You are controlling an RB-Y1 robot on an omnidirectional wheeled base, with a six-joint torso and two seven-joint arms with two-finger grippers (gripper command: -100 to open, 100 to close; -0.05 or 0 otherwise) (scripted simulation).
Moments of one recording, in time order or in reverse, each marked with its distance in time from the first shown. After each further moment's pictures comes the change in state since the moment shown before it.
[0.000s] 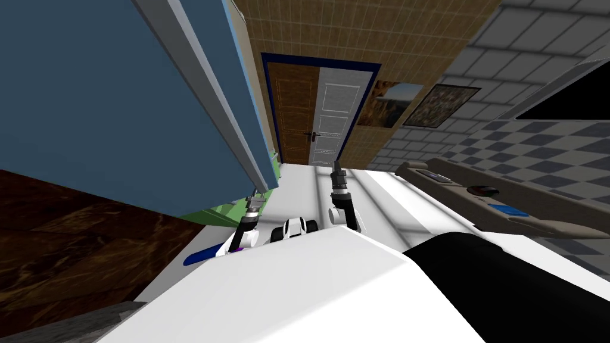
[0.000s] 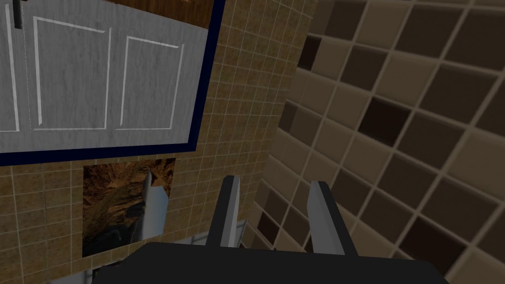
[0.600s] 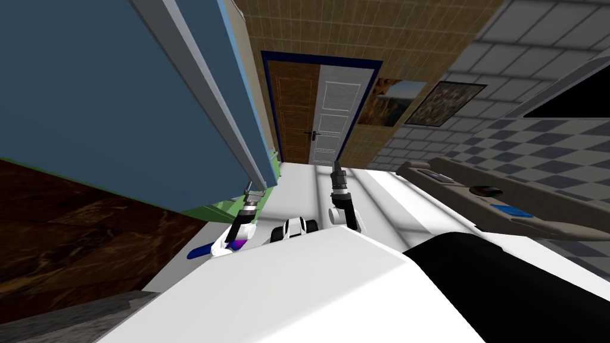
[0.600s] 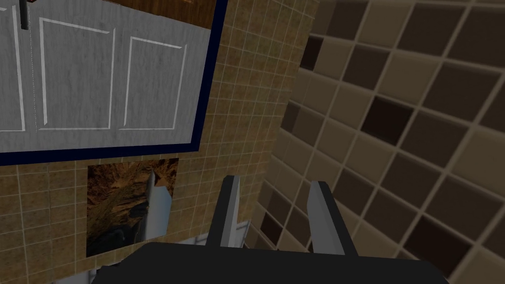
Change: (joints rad) left arm -0.046 0.048 0.030 -0.073 0.031 0.132 0.028; right arm 0.000 0.000 0.000 0.000 0.000 0.000 0.000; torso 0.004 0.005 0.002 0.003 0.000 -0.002
